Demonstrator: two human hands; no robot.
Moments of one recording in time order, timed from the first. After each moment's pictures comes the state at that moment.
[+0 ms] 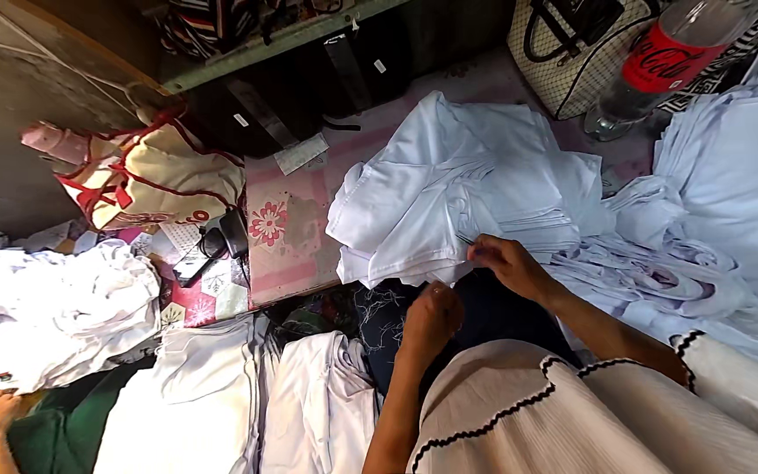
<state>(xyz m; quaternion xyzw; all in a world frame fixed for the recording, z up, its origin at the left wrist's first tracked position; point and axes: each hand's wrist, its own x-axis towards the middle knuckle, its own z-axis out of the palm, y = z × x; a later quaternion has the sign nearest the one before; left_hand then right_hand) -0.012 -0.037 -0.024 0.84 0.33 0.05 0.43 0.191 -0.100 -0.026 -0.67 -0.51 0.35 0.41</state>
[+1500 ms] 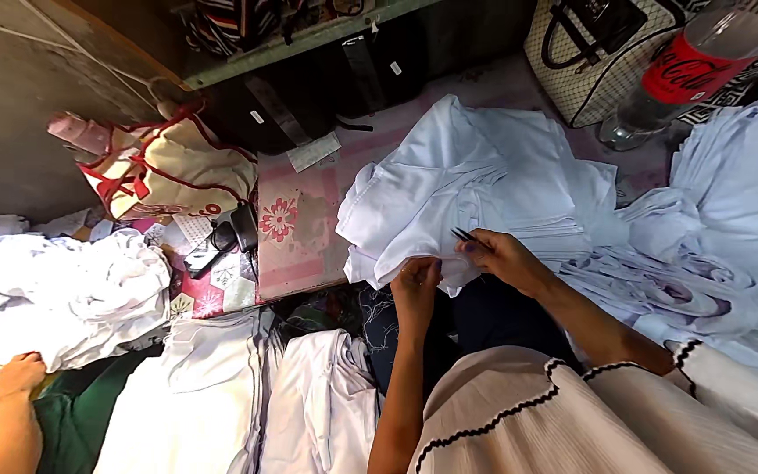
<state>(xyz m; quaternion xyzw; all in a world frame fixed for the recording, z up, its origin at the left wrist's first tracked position) 0.004 -0.011 -0.036 0.65 0.40 0.38 0.51 0.188 -0.074 -0.011 -0.61 -0.45 0.46 0.46</state>
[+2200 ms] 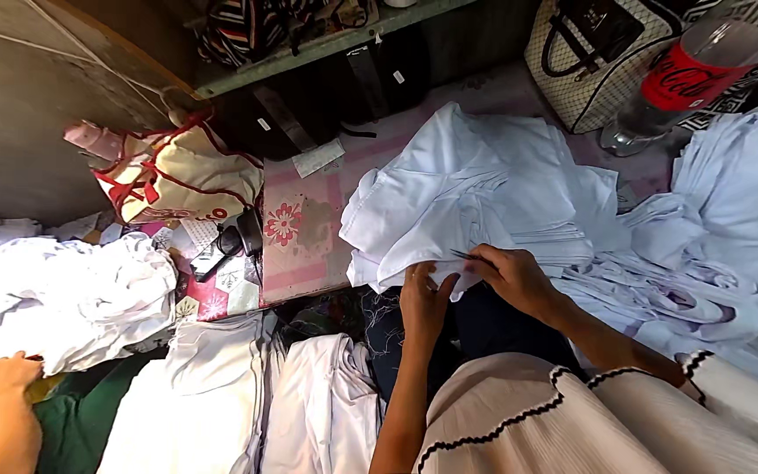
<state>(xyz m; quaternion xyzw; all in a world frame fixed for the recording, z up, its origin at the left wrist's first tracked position) 0.005 -0.018 -0.023 0.79 0.44 0.26 0.35 0.179 -0.090 -0.011 -0.69 -0.61 0.19 0.35</state>
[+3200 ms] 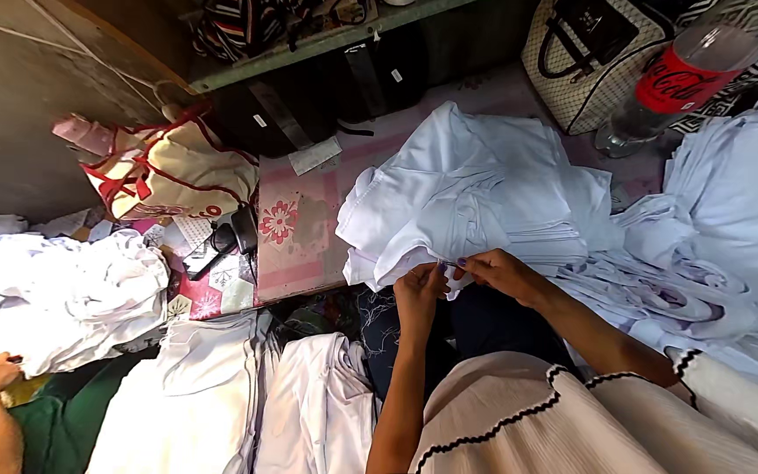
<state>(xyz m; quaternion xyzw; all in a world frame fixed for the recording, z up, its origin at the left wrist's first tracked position) 0.007 -0.018 -0.024 0.60 0.42 0.33 0.59 0.186 -0.082 -0.014 -0.63 -0.43 0.52 0.37</state>
